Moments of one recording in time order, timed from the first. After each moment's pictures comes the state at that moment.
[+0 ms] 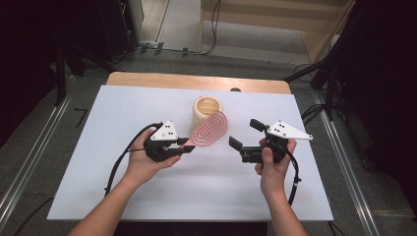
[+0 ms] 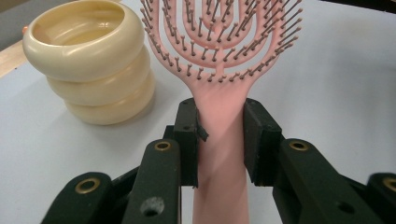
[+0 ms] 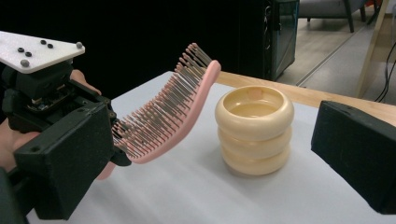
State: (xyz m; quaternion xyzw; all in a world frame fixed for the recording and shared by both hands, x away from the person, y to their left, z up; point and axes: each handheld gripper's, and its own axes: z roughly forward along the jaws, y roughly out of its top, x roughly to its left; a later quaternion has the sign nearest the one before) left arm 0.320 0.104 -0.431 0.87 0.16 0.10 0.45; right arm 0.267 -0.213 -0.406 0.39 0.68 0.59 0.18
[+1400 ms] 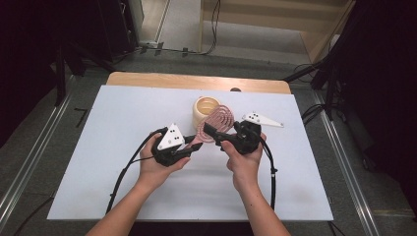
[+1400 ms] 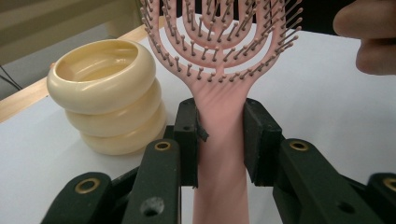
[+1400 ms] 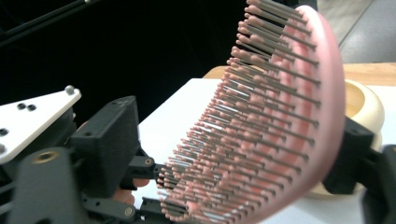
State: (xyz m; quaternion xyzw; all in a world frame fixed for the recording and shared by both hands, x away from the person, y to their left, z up) left arm 0.304 0.083 -0.437 0.84 0.19 0.17 0.49; right arm 0.294 -0.155 -0.406 0.46 0.64 0.61 0.09
